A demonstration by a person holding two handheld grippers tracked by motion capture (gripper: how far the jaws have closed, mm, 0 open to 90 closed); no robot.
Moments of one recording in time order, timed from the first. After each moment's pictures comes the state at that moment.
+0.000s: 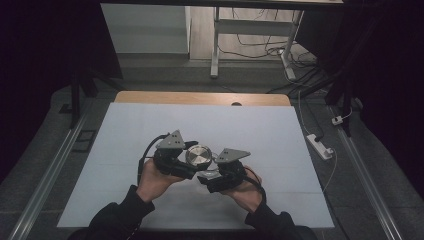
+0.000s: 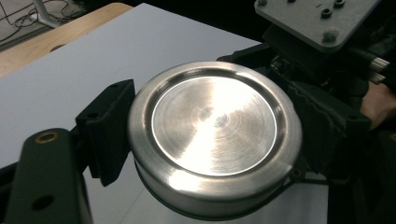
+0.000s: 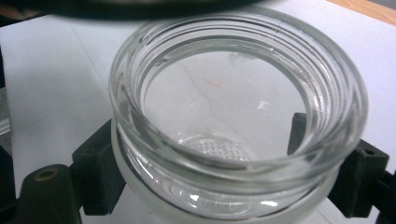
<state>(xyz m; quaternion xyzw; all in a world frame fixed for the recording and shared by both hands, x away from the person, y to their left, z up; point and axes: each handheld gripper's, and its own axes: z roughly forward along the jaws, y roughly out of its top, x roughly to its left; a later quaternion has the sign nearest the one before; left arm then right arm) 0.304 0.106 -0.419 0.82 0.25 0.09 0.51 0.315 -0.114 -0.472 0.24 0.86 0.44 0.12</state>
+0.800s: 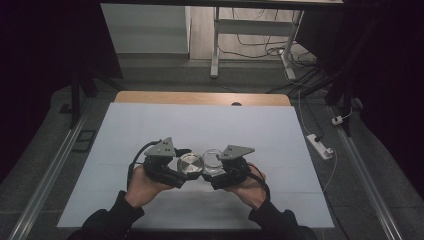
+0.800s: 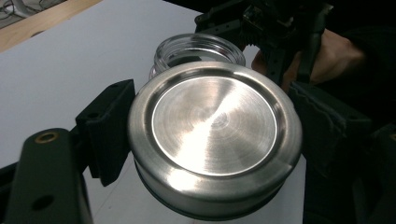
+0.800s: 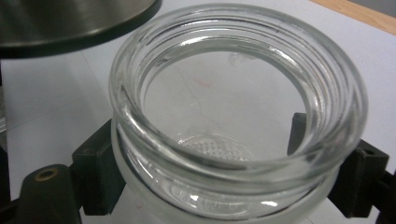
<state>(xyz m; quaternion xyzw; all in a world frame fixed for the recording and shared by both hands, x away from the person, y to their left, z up) 0.288 0.125 -0.428 0.84 0.22 0.07 0.50 0.322 -0.123 -0.466 0.23 0.86 0.44 0.12</state>
